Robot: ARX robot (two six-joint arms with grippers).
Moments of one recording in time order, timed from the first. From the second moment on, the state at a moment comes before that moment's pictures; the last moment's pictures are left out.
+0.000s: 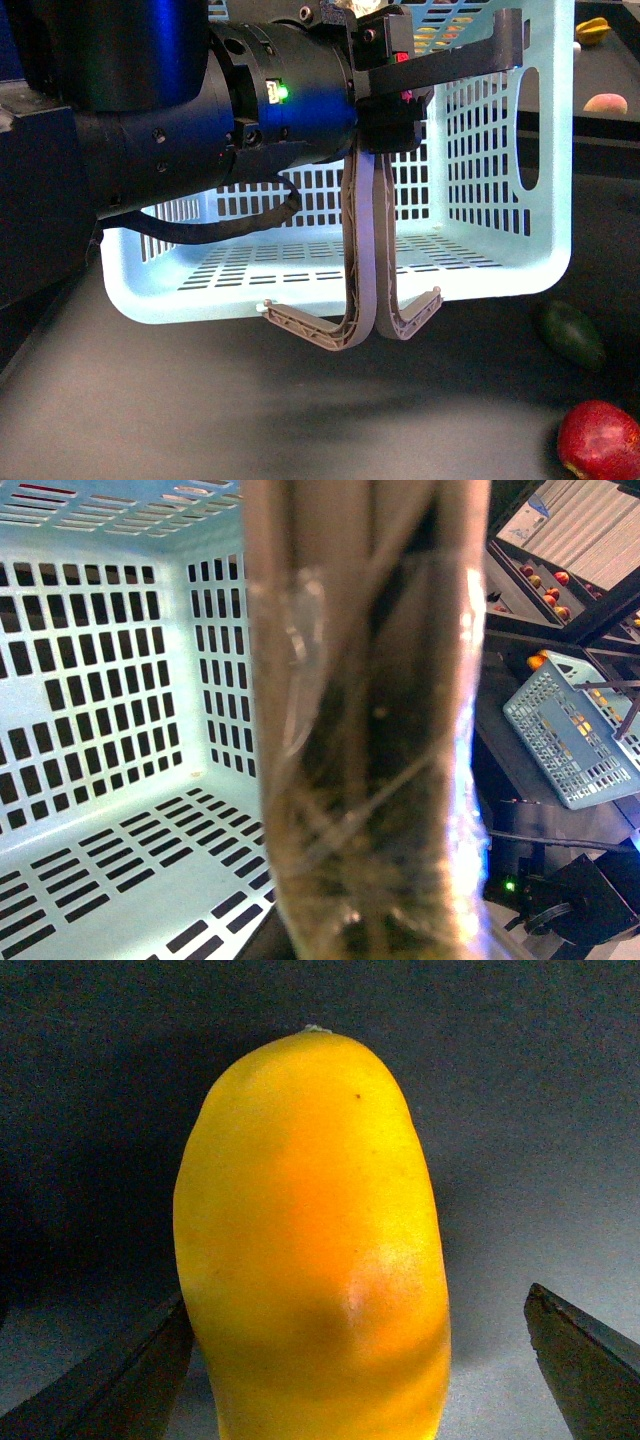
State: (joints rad) left arm -0.56 1.85 0.77 0.92 0.20 -0.40; right arm -0.44 2.71 0.98 0.75 0.08 -0.02
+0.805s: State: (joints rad) left arm -0.56 1.85 0.77 0.92 0.20 -0.40; right arm -0.49 2.53 0.83 0.78 -0.06 0.06
